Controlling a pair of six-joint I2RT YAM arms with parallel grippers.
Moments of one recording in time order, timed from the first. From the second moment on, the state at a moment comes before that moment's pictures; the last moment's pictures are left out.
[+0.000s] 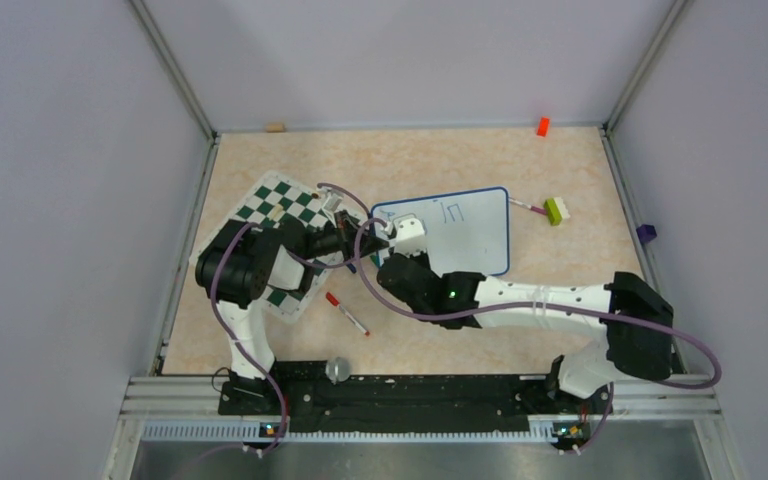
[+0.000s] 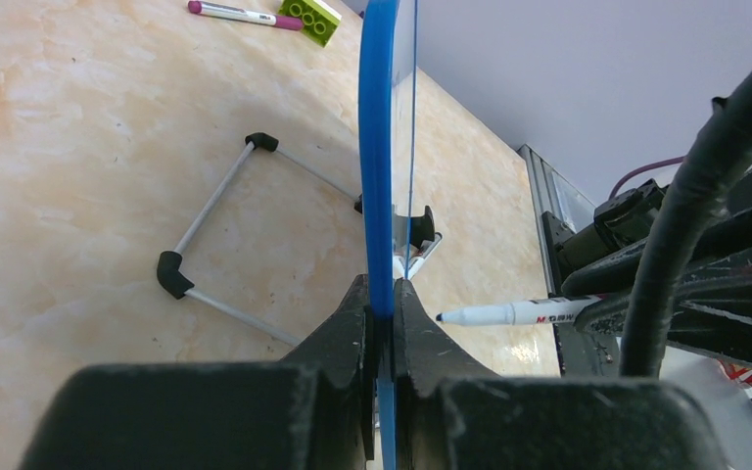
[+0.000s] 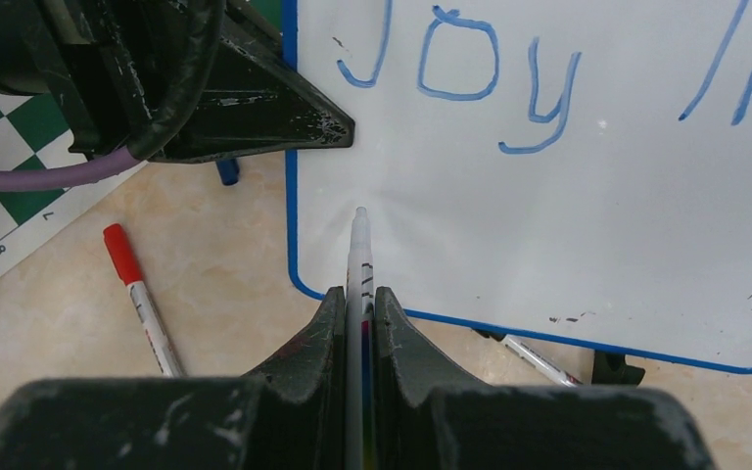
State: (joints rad) left arm -0.25 1.96 0.58 1.55 1.06 -0.76; right arm 1.22 1.48 1.03 -0.26 0.77 0.52
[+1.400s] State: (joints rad) left arm -0.26 1.96 0.58 1.55 1.05 -0.76; right arm 1.23 1.61 1.13 -0.35 0.87 0.52
